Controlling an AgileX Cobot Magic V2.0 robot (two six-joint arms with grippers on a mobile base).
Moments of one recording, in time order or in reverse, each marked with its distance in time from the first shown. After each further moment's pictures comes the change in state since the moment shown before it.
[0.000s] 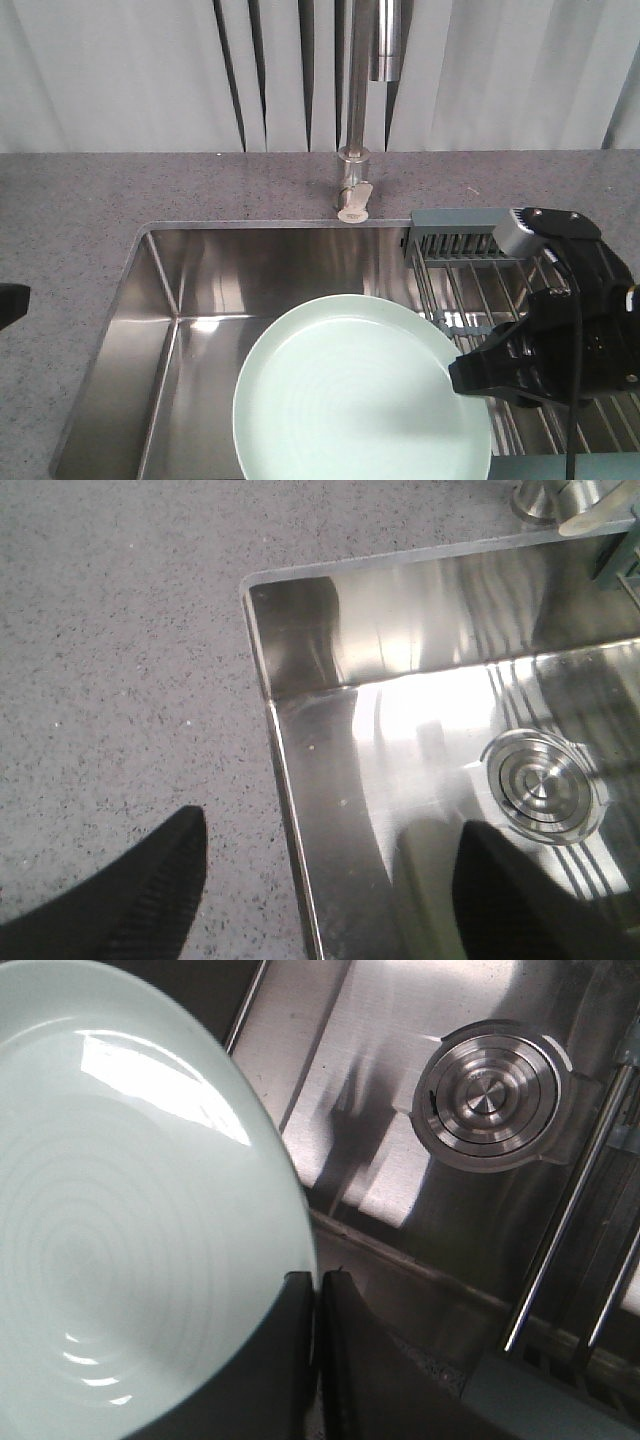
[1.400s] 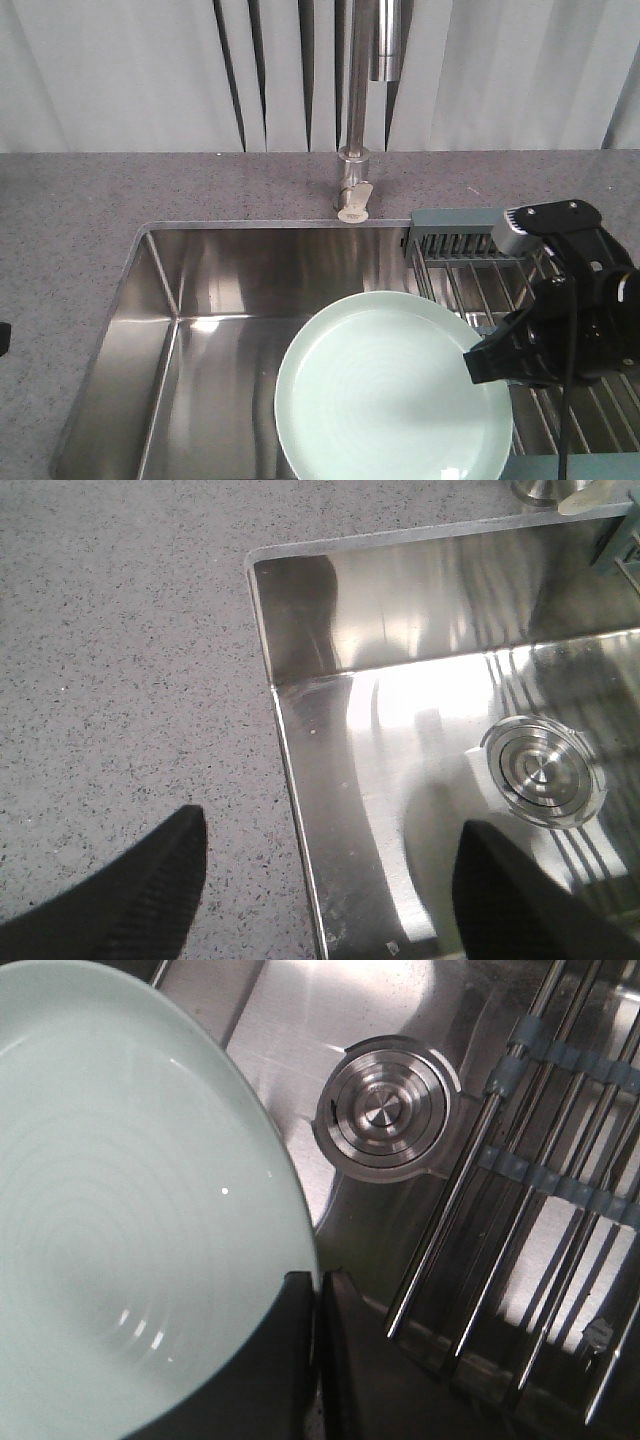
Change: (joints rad) left arm 0.000 -0.098 0.084 0.002 0.000 -0.003; right arm 0.000 0.043 -0.024 -0.176 -0.052 0.001
